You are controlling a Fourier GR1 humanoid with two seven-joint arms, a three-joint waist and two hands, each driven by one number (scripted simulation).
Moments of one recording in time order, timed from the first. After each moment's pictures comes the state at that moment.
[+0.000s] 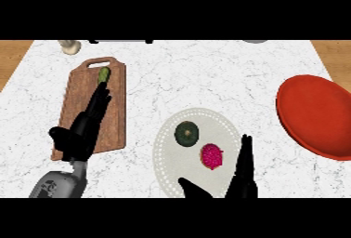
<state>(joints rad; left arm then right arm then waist) -0.15 0.23 -0.21 -1.52 0.13 0.22 0.05 0.11 -0.01 0.75 -1.81 1.20 -0.80 1.12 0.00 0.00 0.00</state>
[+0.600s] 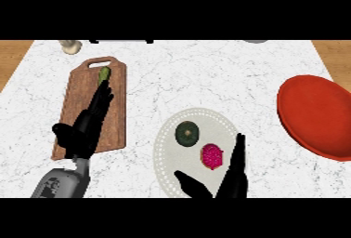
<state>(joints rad) -0.17 0.20 -0.20 -1.51 0.11 0.21 0.06 0.06 0.00 0.74 -1.66 1.06 -0.98 1.07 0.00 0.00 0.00</state>
